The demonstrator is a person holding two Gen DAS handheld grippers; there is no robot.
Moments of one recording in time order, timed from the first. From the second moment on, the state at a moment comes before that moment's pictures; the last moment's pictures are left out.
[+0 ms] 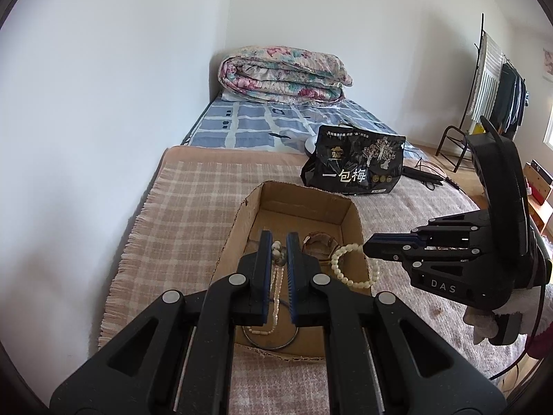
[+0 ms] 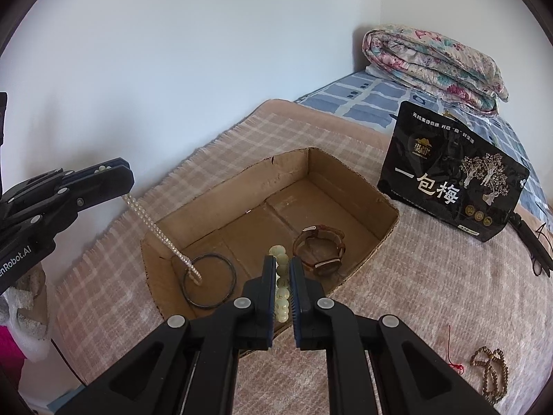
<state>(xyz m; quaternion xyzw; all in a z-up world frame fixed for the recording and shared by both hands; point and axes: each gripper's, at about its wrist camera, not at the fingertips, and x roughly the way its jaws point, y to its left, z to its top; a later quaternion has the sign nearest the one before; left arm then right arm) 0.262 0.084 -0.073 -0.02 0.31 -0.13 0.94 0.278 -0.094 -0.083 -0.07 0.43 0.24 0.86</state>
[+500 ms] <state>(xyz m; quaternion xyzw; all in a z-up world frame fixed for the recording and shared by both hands) 0.246 0.078 -0.064 -0.01 0.31 -0.11 0.94 0.260 -0.116 -0.063 -0.06 0.41 0.22 0.88</state>
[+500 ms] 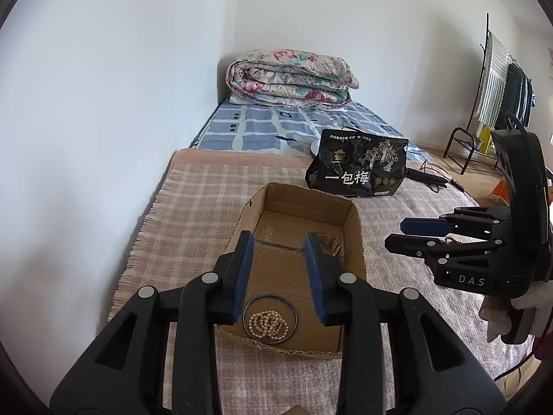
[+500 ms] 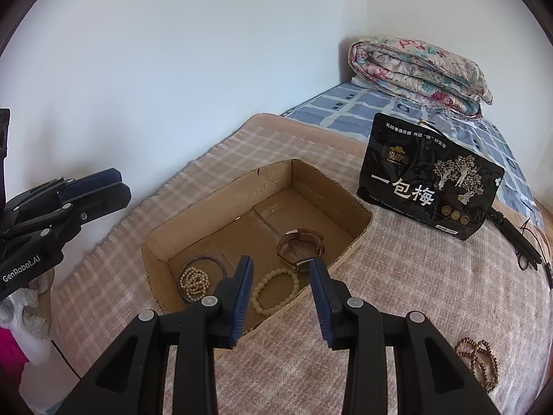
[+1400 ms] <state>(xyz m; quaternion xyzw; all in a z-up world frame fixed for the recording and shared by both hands) 0.196 0.013 -0.046 0.03 0.29 -0.13 0.95 0.194 -0.208 -0.021 -0.03 0.37 0.15 0.92</state>
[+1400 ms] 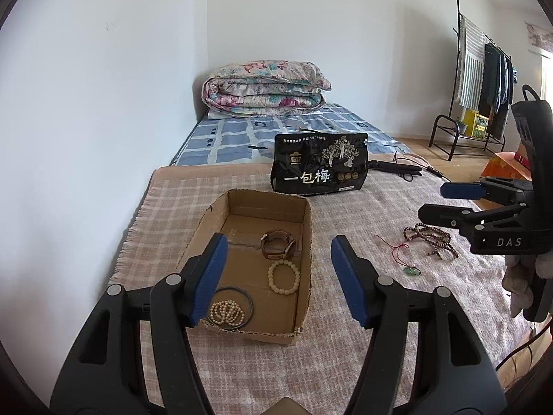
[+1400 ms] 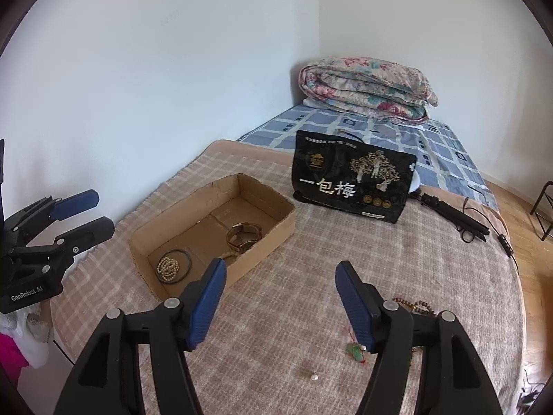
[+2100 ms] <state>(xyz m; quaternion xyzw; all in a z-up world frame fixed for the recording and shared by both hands) 0.183 -0.057 -0.069 0.02 0.31 -0.20 0.93 0.135 -0.383 -0.028 -0.02 0.36 -0.02 0.93</state>
